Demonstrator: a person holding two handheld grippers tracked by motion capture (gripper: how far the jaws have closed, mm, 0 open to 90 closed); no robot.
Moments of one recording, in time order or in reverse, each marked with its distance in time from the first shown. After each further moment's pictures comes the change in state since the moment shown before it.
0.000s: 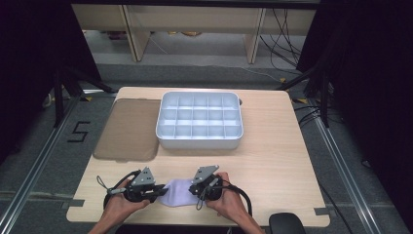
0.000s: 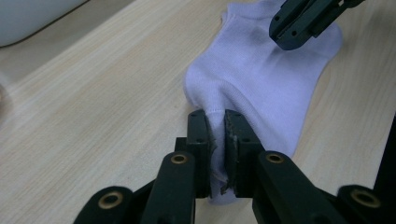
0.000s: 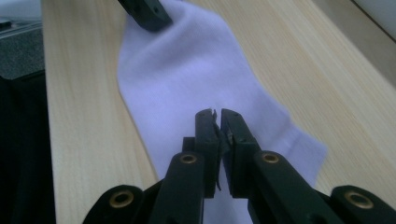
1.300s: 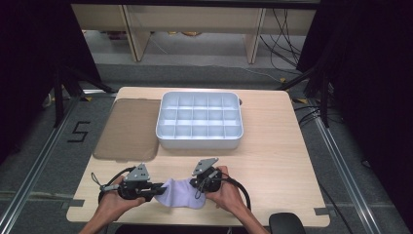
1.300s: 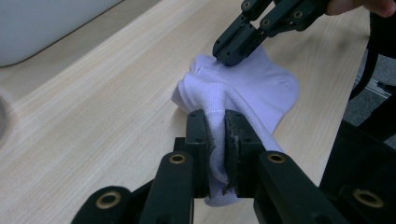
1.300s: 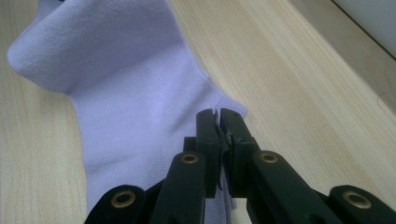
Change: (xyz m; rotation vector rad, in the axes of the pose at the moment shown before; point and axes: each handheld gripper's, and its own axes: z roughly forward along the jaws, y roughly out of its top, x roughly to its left) left arm -0.002 0.015 -0.021 -0.047 -0.071 -0.043; right arm -0.020 0.005 0.011 0.006 -0.021 0.038
